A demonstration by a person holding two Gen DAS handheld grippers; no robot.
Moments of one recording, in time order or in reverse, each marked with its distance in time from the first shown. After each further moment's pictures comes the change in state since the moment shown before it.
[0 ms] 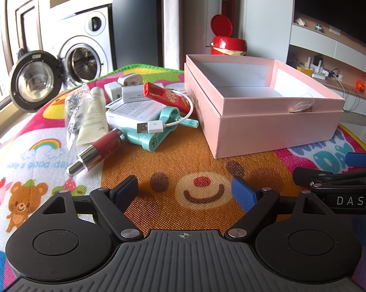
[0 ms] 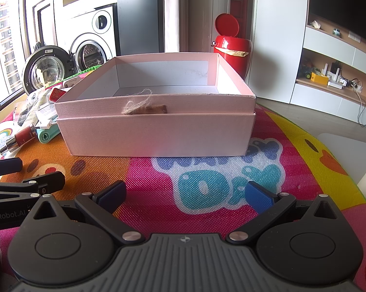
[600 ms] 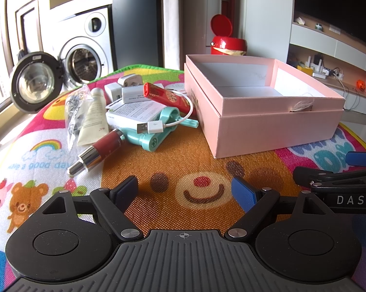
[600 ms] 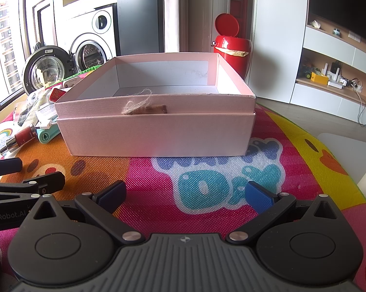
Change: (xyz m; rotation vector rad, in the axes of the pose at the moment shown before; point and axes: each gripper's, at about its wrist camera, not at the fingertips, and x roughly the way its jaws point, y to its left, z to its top) left arm 0.000 0.000 0.000 0.004 0.000 0.004; right arm 0.000 0.000 0.000 0.000 0.000 0.000
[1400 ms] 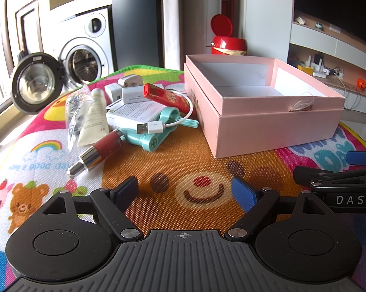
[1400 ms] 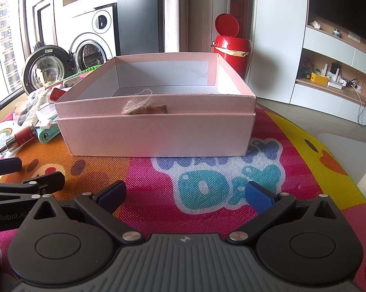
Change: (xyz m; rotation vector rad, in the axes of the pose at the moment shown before) left arm -0.001 -0.001 0.000 0.001 0.000 0.000; right arm 0.000 0.000 0.000 0.000 0.000 0.000
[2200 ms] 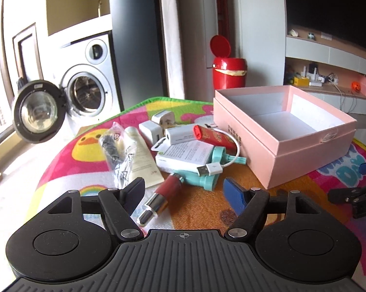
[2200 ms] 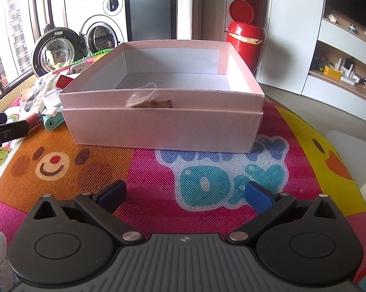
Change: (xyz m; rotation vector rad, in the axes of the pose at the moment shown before) left arm -0.013 0.075 0.032 0.107 -0.088 -0.009; right arm 0.004 -0.001 0.011 -0.058 0.097 0.048
